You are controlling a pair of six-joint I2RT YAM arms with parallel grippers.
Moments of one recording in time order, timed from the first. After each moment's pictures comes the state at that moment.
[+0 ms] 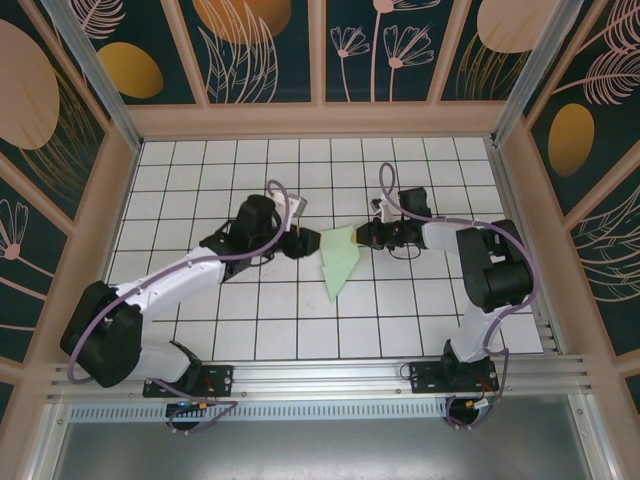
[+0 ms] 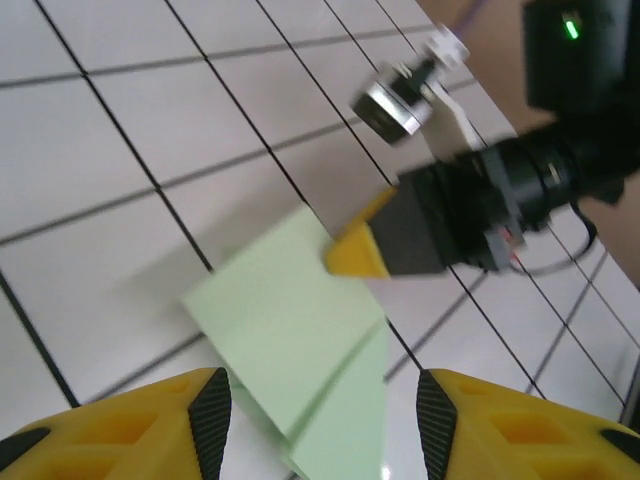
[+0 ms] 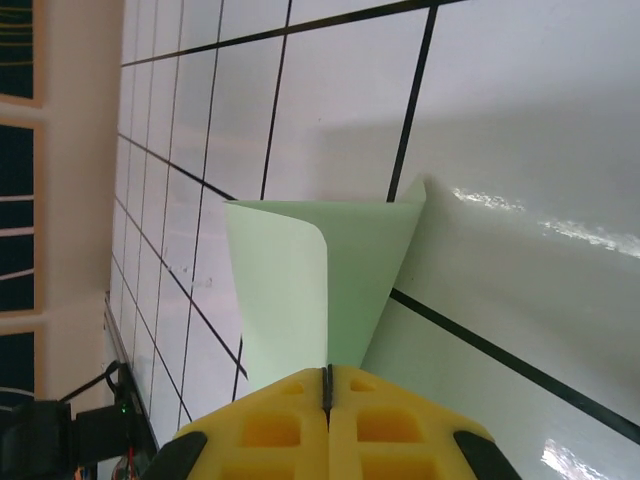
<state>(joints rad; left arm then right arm) -0.67 1.38 0.84 -0.06 0.32 -0.37 0.28 1.79 0.89 -0.03 -0.85 0.43</state>
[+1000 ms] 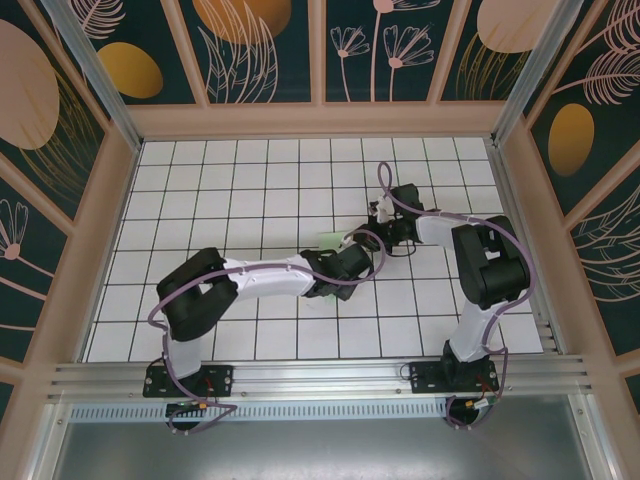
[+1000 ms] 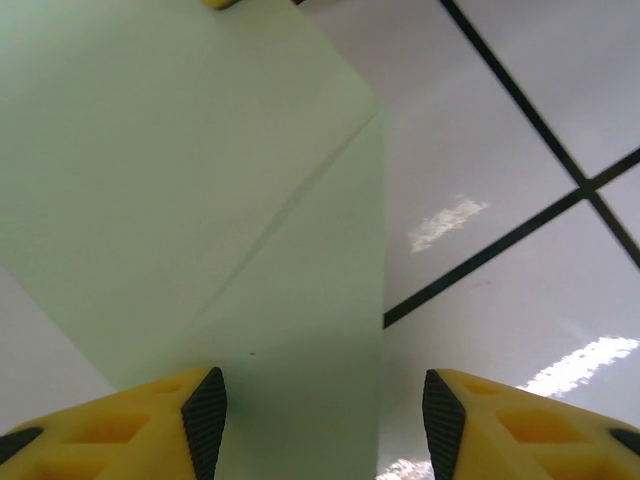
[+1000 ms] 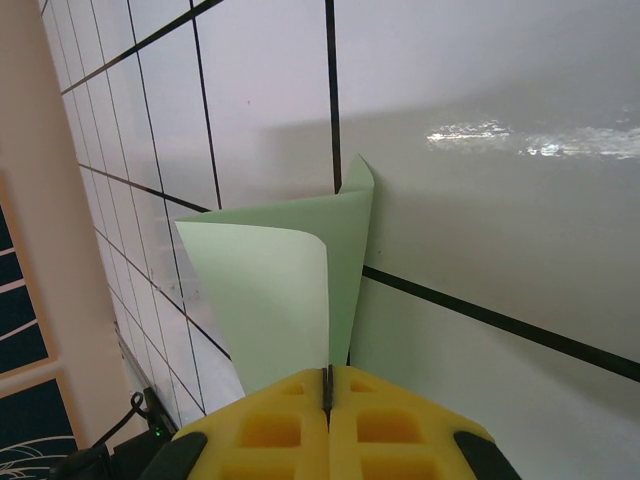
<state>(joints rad) -1.09 1.91 1.22 -0.46 -0.31 -0.45 0.31 1.82 0.97 -0.20 -0.79 0.57</state>
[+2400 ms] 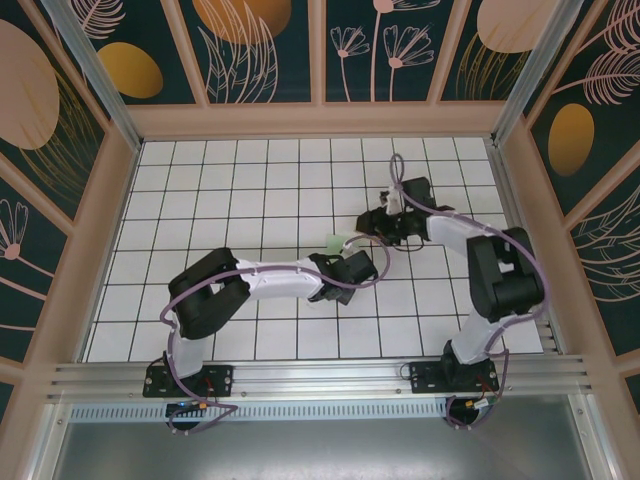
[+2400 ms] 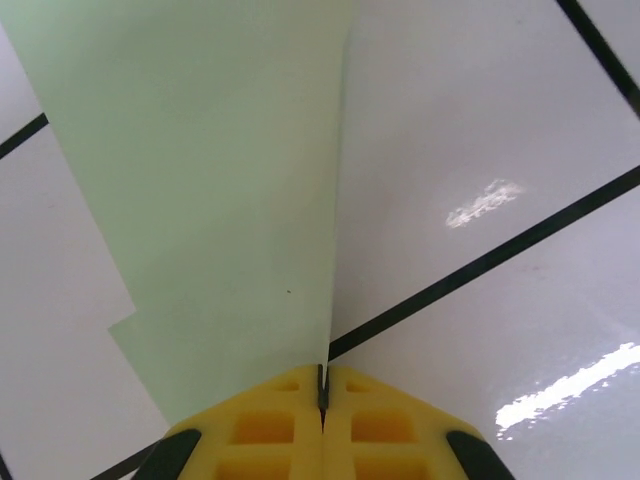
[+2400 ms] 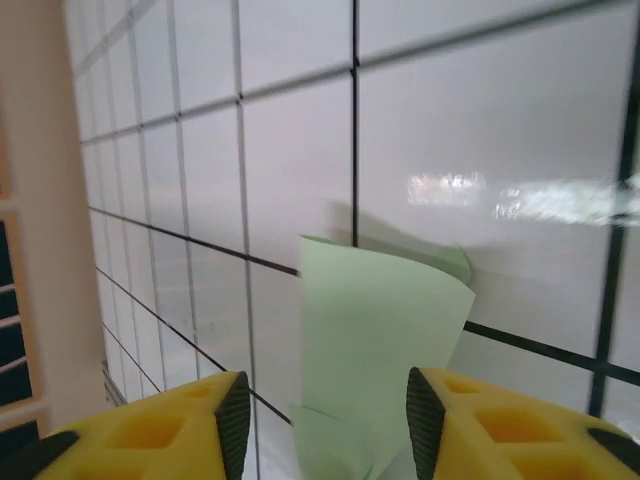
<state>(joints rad) -1.10 1.96 1.25 -0.51 -0.33 -0.50 0.25 1.66 0.95 -0.22 -0.70 0.56</state>
